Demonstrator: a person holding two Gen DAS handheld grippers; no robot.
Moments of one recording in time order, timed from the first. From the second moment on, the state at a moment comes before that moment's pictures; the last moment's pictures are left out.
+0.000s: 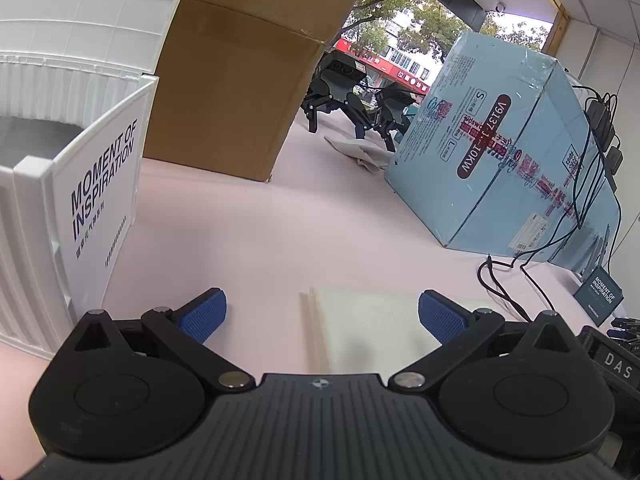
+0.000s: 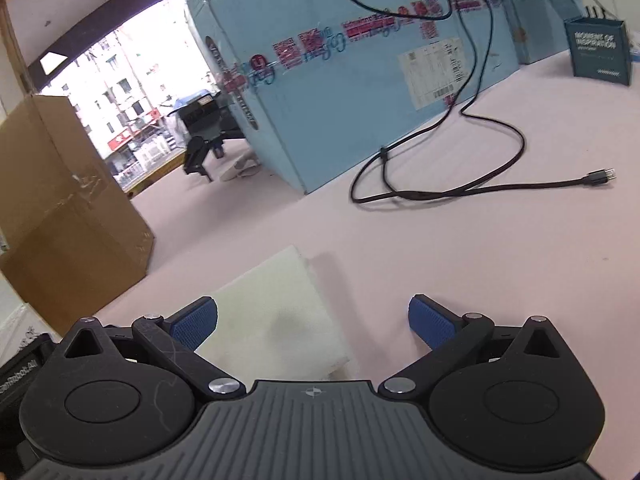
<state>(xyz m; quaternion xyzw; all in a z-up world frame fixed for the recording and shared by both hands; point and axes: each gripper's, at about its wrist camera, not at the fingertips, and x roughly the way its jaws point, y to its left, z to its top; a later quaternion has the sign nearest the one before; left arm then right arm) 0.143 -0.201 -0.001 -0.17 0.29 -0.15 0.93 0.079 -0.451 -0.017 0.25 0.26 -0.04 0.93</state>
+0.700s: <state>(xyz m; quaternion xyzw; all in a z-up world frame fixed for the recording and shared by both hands) 0.145 -0.208 -0.003 -0.18 0.30 -0.24 0.91 0.079 -0.420 -0.014 0.18 0.28 0.01 0.94</state>
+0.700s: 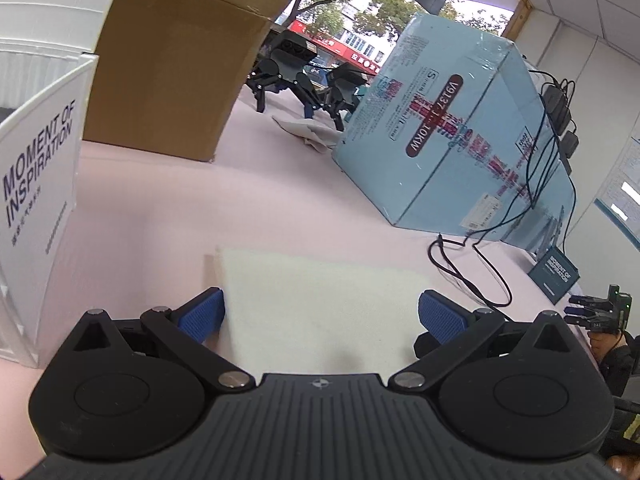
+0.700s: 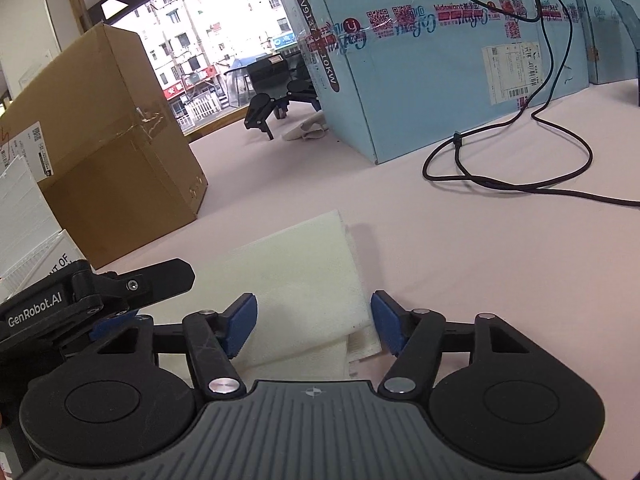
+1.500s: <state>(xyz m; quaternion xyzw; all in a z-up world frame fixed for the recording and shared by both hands) 0.148 -0.201 -0.008 -0.21 0.32 -0.23 0.90 0.079 -0.431 -0.017 0.18 0.28 -0.01 0.94</state>
